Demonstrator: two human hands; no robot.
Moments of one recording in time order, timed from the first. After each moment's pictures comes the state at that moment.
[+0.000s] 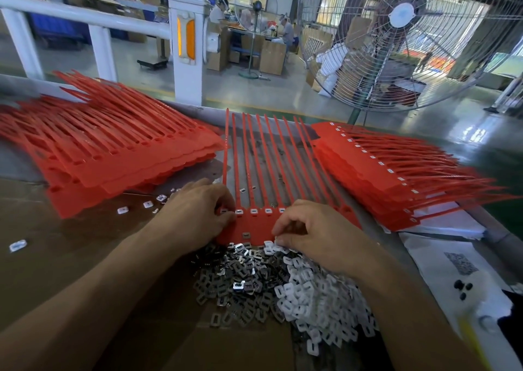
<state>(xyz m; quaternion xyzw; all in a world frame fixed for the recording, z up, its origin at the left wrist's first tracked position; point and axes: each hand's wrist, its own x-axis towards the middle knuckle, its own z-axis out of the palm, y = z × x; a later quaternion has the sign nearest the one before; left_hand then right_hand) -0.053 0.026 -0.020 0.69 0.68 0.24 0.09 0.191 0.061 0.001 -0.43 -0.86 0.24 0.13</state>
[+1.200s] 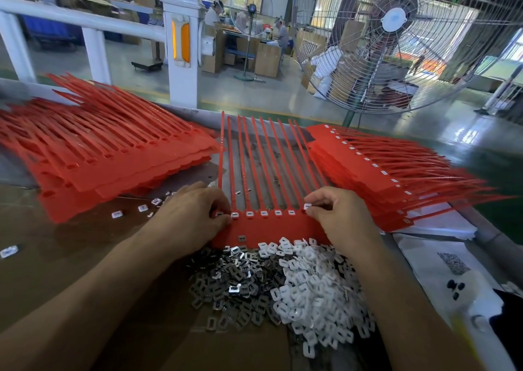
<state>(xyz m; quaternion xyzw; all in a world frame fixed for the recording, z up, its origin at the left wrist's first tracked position) -0.054 0.026 -0.021 0.69 0.67 0.24 0.10 0.217 0.095 -0.016 -0.57 -0.72 0.22 0.33</state>
